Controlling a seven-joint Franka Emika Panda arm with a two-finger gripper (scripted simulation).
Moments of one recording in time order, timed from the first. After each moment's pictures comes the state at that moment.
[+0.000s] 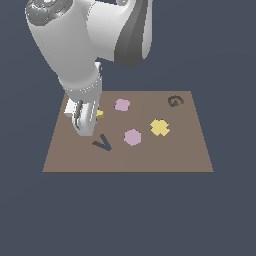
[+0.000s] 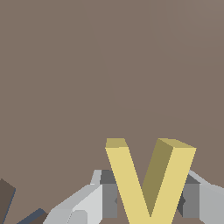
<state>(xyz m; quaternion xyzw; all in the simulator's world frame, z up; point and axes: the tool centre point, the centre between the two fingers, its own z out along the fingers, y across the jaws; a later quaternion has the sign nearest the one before) -0.035 -0.110 0.034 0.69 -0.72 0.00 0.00</state>
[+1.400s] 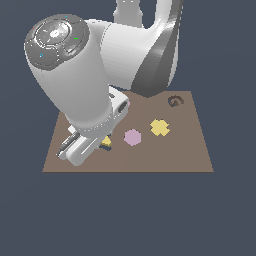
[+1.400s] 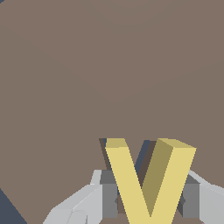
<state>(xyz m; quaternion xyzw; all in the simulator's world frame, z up) 0.057 -0.074 0.040 0.44 -0.90 0.00 0.00</state>
